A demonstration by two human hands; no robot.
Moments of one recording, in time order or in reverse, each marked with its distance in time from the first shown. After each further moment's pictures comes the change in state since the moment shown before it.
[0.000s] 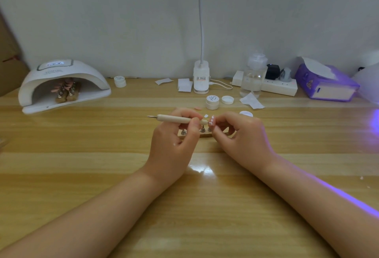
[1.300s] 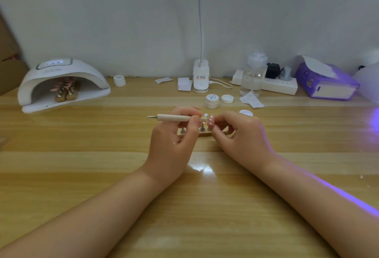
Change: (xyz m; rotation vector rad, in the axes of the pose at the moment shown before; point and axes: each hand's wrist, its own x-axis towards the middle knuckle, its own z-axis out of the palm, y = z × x) left_hand 0.000 0.001 0.000 -0.005 0.017 0.021; right_hand 0.000 0.000 0.001 0.018 -0.004 0.006
